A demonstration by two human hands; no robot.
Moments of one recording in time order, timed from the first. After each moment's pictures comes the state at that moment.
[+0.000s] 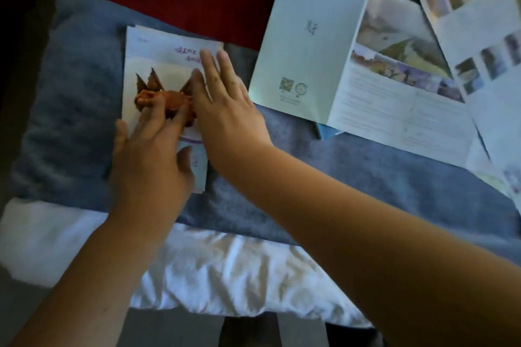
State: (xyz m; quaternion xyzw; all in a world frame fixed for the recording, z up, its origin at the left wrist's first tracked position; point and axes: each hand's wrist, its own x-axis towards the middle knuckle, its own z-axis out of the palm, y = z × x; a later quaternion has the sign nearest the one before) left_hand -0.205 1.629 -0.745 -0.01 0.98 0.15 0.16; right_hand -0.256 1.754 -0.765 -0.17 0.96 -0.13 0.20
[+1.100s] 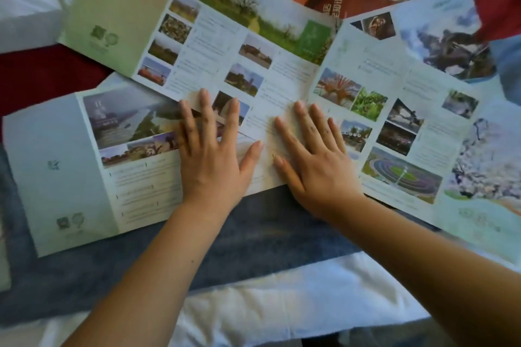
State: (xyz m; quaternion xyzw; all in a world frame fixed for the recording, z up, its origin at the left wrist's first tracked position) left_hand -0.198 2.009 -0.797 0.21 0.97 0.06 0.12; right_hand -0.109 2.191 -0.795 0.06 0.97 -0.17 0.15
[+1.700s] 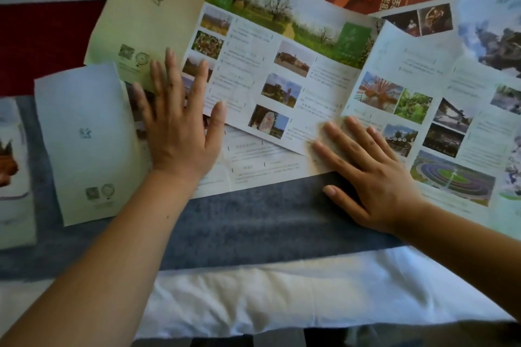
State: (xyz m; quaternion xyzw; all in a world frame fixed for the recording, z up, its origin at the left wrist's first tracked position) left_hand -0.241 1.919 -0.819 0.17 0.98 0.08 -0.03; right_hand -0.077 2.219 -0.796 -0.13 0.98 -0.12 0.14
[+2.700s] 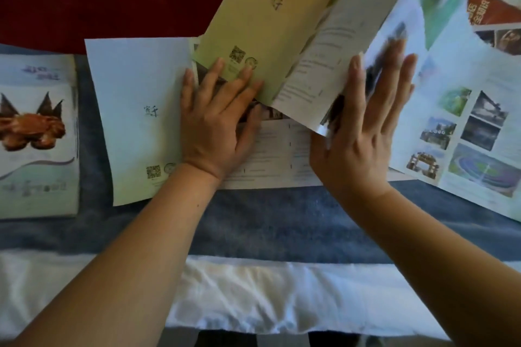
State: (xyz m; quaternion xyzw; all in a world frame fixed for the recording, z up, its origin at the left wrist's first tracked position) left_hand -0.239 1.865 -0.833 0.22 0.95 0.21 -0.12; right_hand -0.174 2.063 -0.780 0.05 0.97 -0.17 -0.17
